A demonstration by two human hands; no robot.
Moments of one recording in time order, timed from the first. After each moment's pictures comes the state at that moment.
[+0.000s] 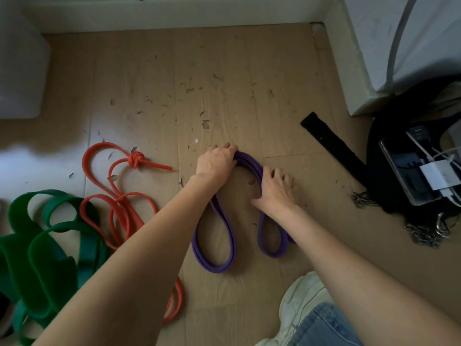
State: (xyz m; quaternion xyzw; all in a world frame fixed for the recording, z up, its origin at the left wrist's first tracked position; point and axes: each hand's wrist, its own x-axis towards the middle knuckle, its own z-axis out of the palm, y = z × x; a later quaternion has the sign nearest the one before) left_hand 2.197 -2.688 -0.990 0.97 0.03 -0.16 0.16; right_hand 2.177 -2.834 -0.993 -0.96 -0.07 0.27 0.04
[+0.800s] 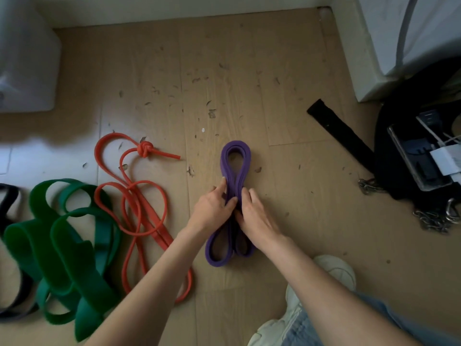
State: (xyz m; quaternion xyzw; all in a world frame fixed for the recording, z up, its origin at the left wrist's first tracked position) left_hand 2.084 -2.694 -0.990 0.88 0.17 -0.23 0.39; right_hand 2.099 -2.813 -0.993 -0.92 -0.15 0.30 0.20
